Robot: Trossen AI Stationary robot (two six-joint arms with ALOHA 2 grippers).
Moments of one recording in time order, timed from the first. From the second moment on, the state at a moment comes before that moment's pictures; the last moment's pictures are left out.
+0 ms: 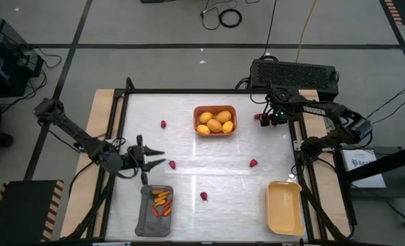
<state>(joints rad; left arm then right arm) -0.62 0.84 0.43 0.12 -0.80 -0.20 -0.95 1.38 0.62 -0.66 0.12 0.48</state>
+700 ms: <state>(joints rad) -0.18 0.26 0.16 0.09 -0.38 -0.15 -0.56 1.00 0.62 -0.35 -0.24 0.63</state>
